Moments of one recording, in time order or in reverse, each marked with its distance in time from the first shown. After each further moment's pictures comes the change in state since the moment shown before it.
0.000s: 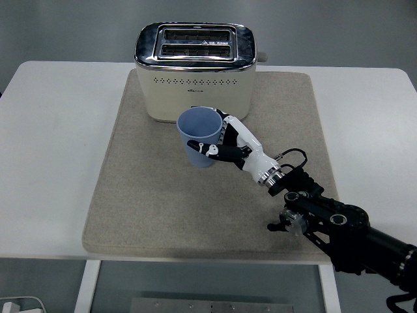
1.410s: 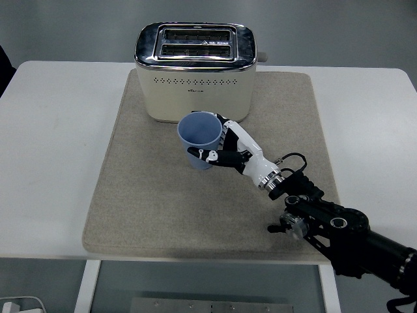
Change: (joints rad) left arm 0.000 0.000 -0.001 0.001 0.000 0.000 0.000; right arm -0.012 0.000 -0.001 -0.001 0.003 0.015 0.000
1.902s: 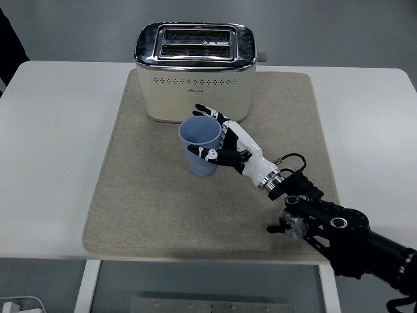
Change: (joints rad) left arm -0.001 0.000 0.001 -0.001 0.000 0.000 0.000; right arm -0.001 0.000 0.003 0.007 0.011 0.001 -0.015
